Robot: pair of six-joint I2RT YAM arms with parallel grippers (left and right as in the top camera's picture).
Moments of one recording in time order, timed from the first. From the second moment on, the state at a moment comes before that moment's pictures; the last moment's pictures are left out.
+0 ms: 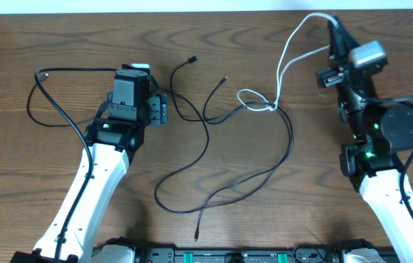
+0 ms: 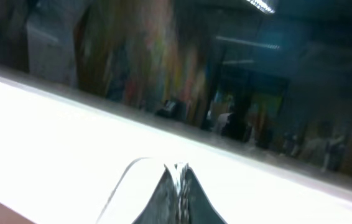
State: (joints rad) left arm -0.19 1.34 1.01 -0.53 -0.20 -0.09; right arm 0.16 1.19 0.79 0.77 -0.23 -0.17
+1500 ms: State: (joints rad) left arm -0.19 1.34 1.01 -0.53 -0.20 -0.09; right arm 0.12 1.04 0.77 0.38 0.48 -0.19
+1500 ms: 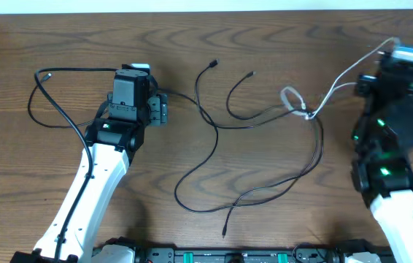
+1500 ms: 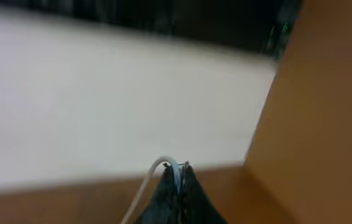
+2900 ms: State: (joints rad) left arm -0.35 1.53 1.01 -0.36 0.41 -0.10; right arm 0.07 1.00 0.78 0.53 -0.15 0.24
